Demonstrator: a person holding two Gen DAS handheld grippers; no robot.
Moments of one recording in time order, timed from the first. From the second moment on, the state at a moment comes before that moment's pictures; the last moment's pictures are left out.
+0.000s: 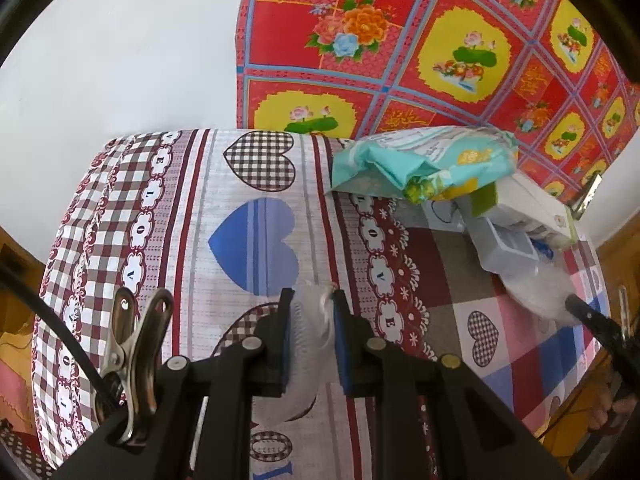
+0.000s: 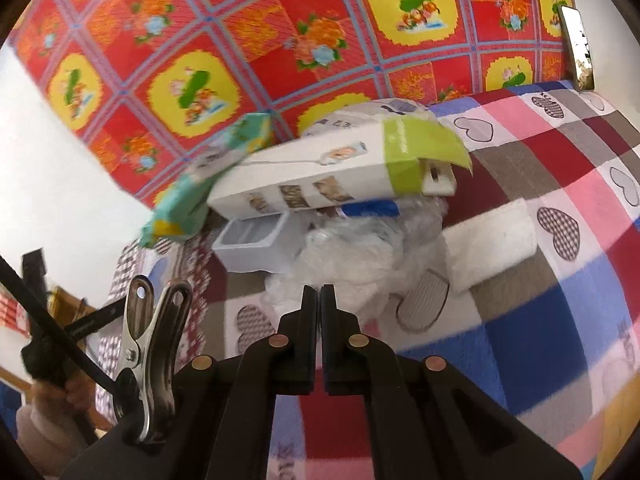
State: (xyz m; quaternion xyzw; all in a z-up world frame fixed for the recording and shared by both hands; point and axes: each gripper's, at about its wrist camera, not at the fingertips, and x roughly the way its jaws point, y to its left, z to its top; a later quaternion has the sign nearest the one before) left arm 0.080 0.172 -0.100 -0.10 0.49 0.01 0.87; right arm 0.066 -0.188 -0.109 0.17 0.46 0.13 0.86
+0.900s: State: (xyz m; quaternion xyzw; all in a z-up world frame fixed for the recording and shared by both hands) left arm 0.075 0.179 -0.096 -0.10 0.48 -0.01 0.87; right arm 0.101 -0.177 -0.127 -0.01 0.46 0.09 0.88
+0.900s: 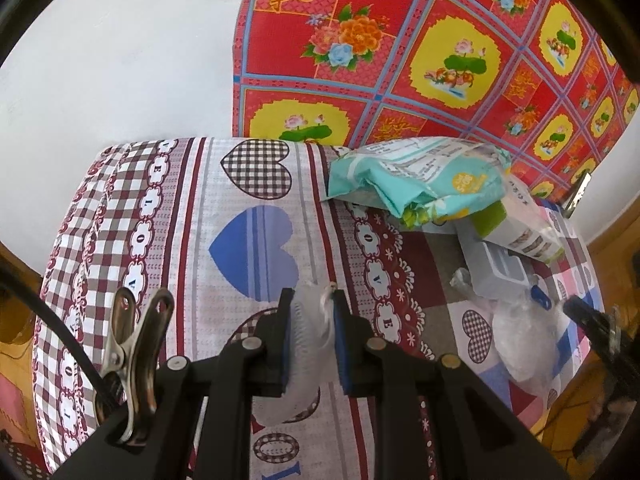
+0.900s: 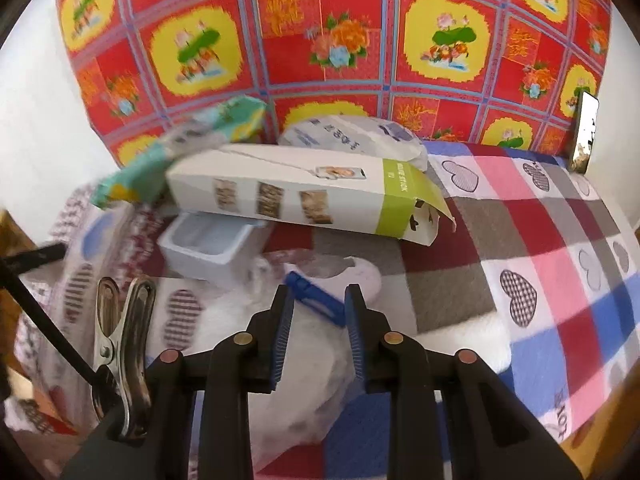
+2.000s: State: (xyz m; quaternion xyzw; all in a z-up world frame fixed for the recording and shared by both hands) left arm 0.061 0.172 -0.096 -0.09 0.49 -0.03 0.87; right arm 0.052 -0.154 -0.109 0.07 0.43 0.14 0.89
